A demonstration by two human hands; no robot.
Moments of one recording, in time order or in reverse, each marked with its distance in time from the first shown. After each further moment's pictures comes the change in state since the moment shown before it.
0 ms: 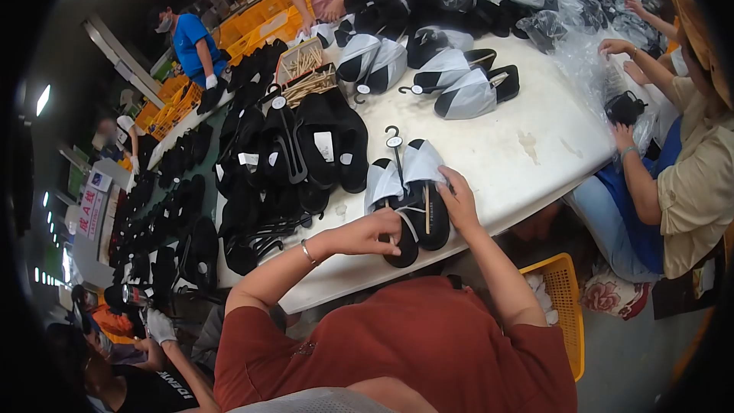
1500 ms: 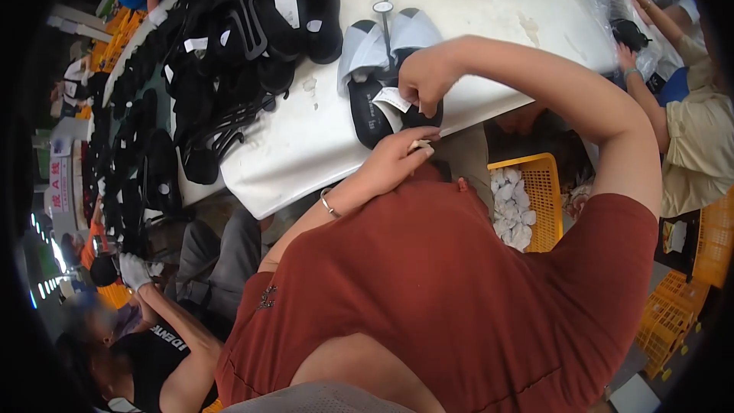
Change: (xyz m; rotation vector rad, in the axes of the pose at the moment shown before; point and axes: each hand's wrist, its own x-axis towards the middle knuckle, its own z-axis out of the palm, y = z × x) left_hand 0.012 0.028 0.140 -0.346 0.467 -0.312; right_hand 0.076 -0.135 0.008 -0.690 -1.685 -0.114
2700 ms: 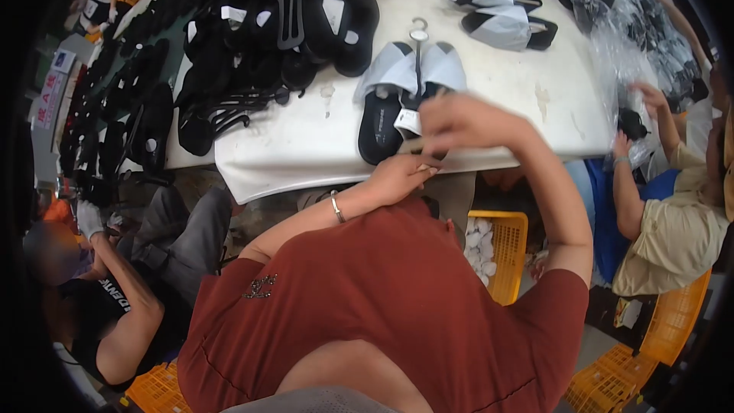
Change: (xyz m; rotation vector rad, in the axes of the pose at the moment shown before) left_hand 0.023 -0.005 0.008 0.002 0.133 -0.248; right_hand -0.043 -0.018 -0.007 0.120 0.401 -0.401
